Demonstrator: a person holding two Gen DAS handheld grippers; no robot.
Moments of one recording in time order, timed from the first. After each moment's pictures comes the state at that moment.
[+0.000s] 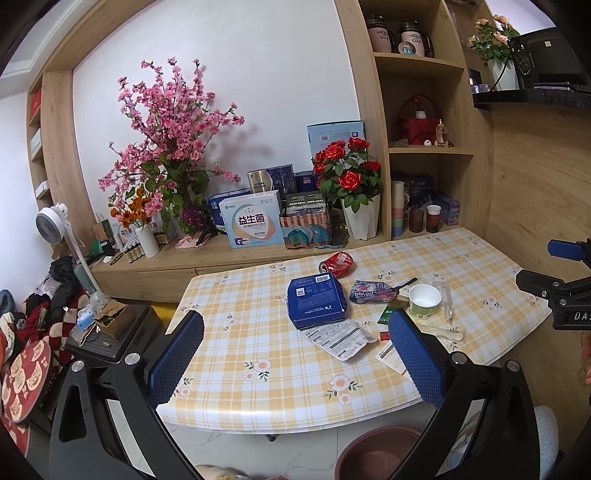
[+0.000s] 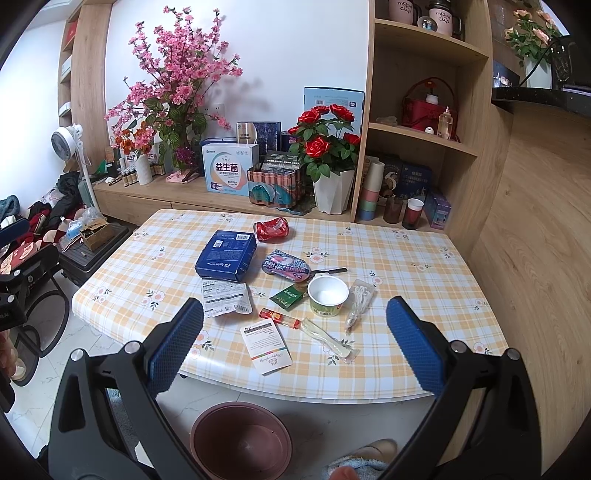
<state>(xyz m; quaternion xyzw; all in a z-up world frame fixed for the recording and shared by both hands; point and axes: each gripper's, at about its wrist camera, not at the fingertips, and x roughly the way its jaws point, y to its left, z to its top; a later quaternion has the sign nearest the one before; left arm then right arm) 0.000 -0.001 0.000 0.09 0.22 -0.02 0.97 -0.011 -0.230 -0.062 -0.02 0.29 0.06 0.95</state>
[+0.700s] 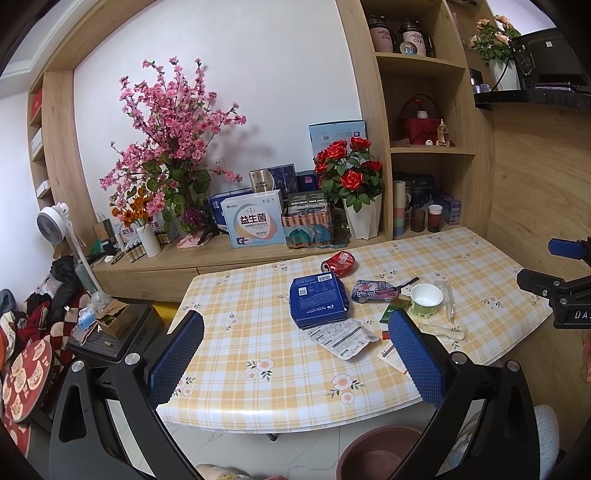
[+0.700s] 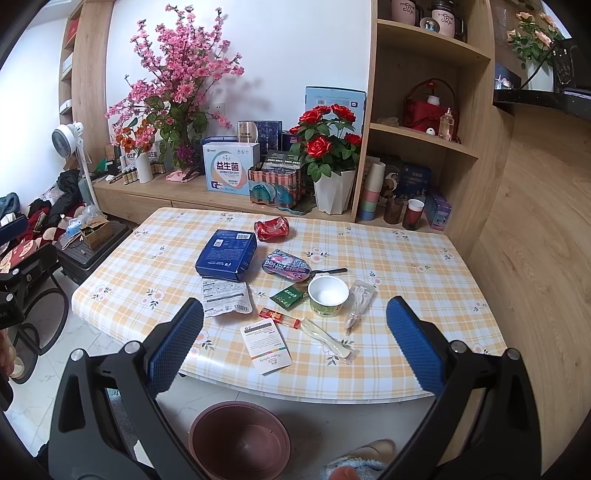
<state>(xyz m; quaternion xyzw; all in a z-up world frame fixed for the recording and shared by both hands) -0.003 0.004 0.002 0.09 0.23 -0.02 0.97 -0.010 -0.228 -0.067 -0.02 0.29 0.06 0.95</state>
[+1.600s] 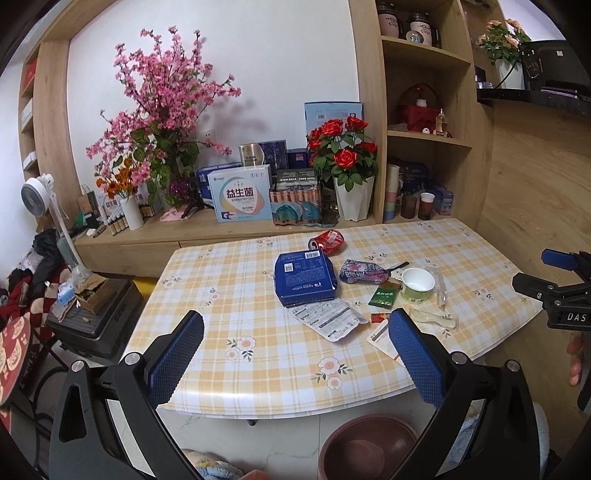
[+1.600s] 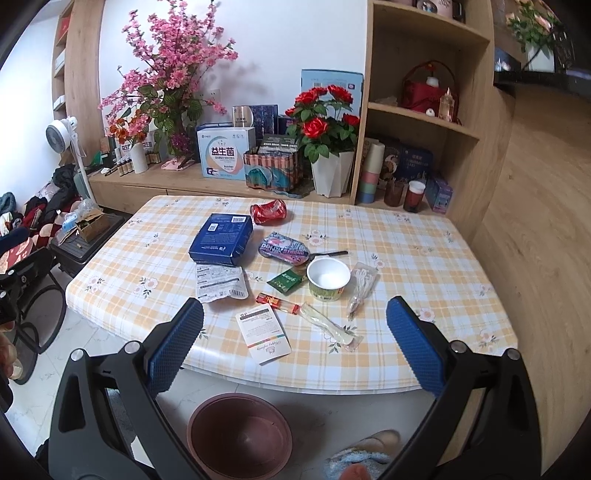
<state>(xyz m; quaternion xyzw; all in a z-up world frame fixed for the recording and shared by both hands) 0.017 0.027 -0.036 0.05 0.27 -0.04 0.96 0.003 -0.229 -0.107 -0.01 0.32 0.06 0.95</state>
